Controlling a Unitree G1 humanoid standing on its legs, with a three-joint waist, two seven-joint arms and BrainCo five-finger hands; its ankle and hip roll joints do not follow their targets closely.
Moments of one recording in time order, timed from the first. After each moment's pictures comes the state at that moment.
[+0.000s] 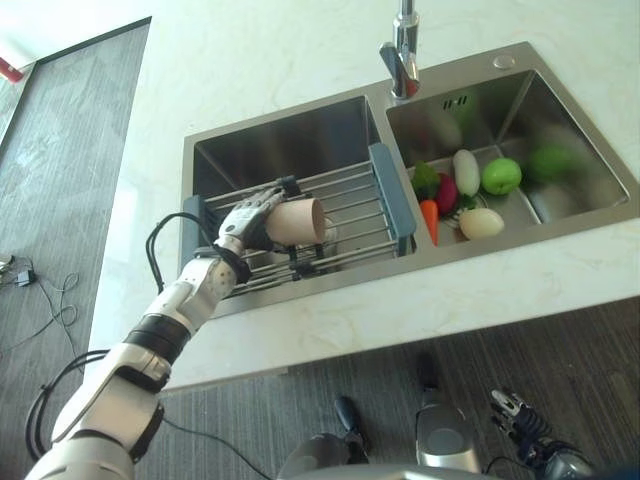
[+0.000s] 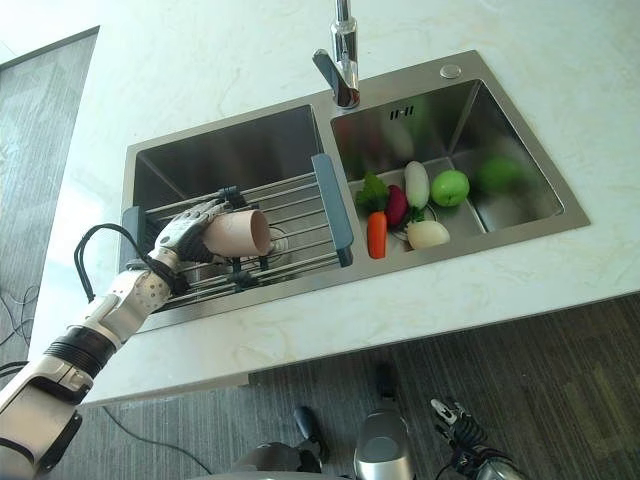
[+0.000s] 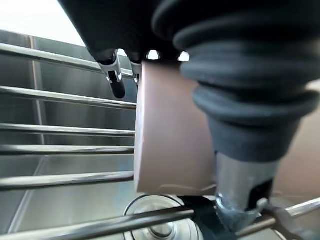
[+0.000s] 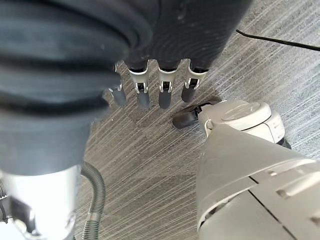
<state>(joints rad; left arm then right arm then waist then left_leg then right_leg) -0.55 0.69 -0.46 0.51 0.49 -0.13 0.20 0.02 -0.39 -0.01 1.13 0.67 -0.12 0.37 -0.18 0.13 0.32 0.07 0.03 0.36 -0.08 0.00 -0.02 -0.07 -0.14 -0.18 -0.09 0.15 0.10</state>
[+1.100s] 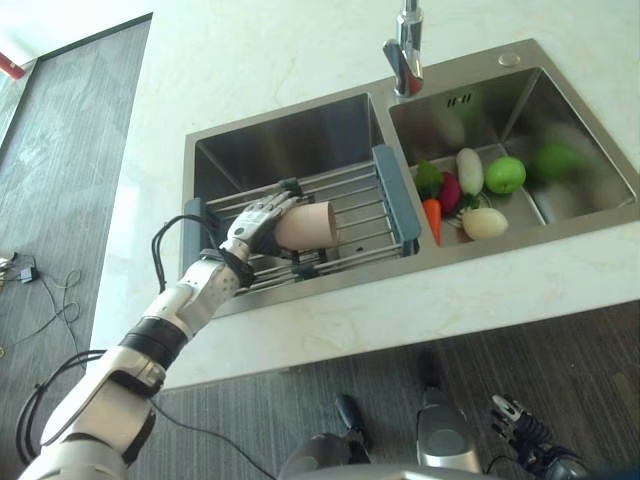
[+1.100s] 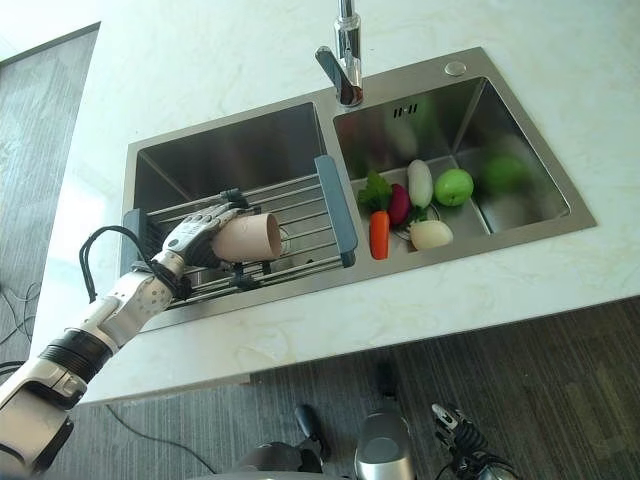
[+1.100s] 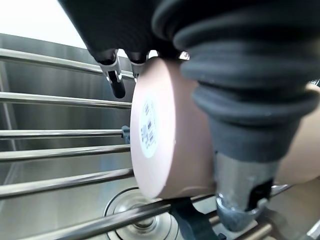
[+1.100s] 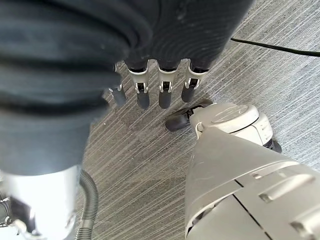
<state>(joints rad) -0.54 0.73 -0.51 0.43 0.50 -0.20 0.19 0.02 -0.39 -0.01 1.17 0.69 -0.13 0.38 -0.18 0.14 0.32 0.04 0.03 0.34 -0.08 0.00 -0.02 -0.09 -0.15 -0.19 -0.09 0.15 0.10</state>
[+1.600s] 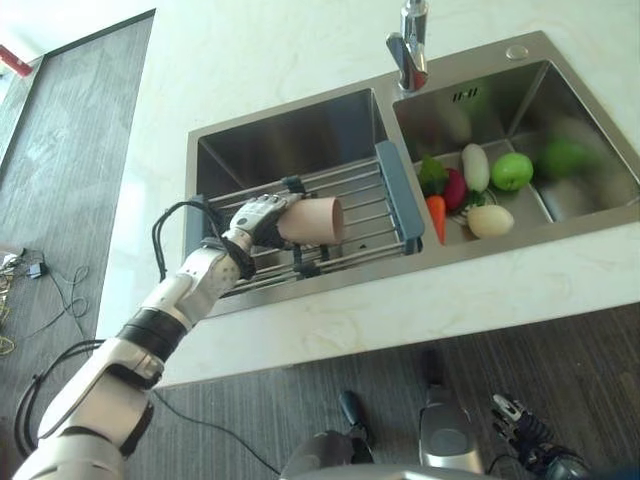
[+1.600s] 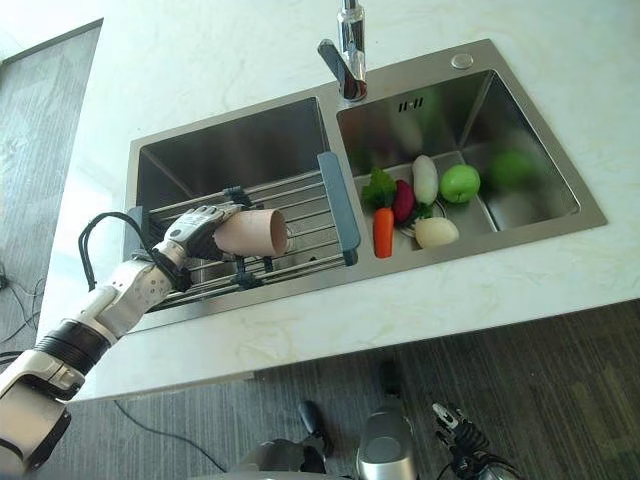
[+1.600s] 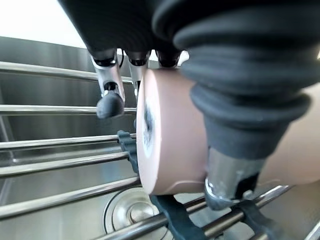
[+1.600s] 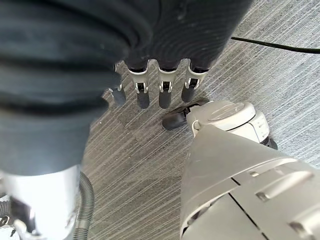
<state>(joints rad) -0.59 0.75 -0.51 0.39 0.48 -0.17 0.07 0.02 -0.39 -0.01 1.17 0.69 -0.12 0.37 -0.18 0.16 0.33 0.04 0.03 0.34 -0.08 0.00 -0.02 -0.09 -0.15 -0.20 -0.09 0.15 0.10</state>
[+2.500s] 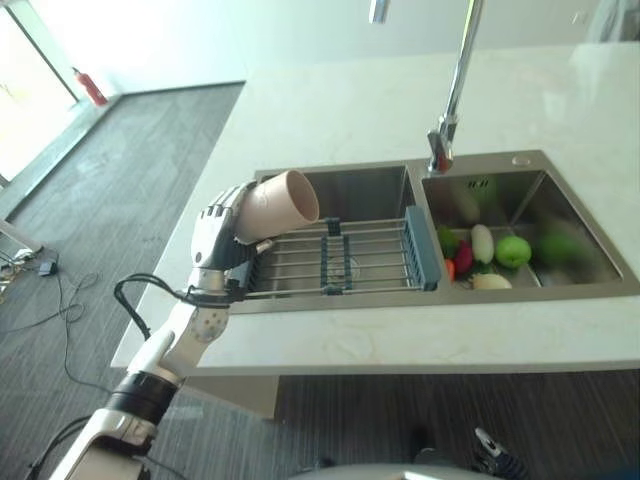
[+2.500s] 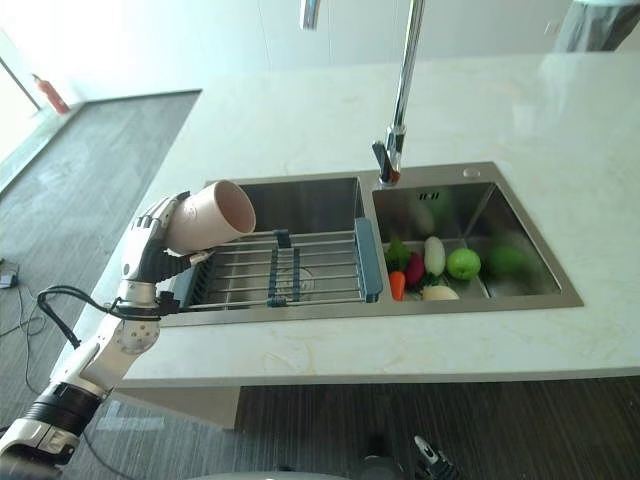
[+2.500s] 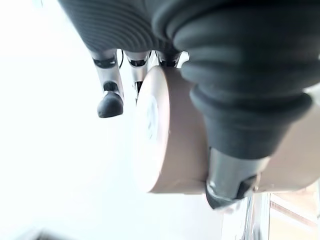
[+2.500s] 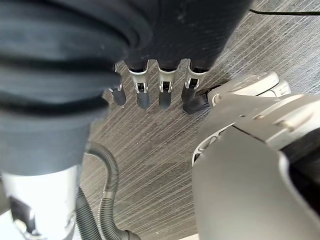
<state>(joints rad) -0.20 0.64 -0.21 0.19 0.53 -0.32 0.70 0.13 -0.25 -0.05 1.23 0.70 -0.12 0.31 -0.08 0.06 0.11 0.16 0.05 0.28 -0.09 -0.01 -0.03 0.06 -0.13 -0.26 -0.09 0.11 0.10</state>
